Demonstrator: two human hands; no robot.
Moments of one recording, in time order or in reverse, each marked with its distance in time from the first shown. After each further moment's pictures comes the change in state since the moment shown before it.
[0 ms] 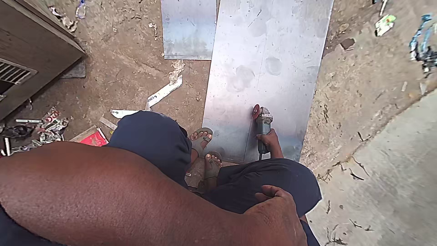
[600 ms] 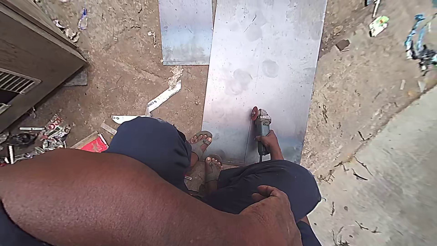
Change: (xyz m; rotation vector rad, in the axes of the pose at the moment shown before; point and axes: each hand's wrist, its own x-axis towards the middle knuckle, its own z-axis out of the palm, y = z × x) left_hand -0.003 -0.014 -0.024 -0.138 -0.200 0.052; right_hand 0.008 0.005 -0.001 -0.033 0.000 -0.007
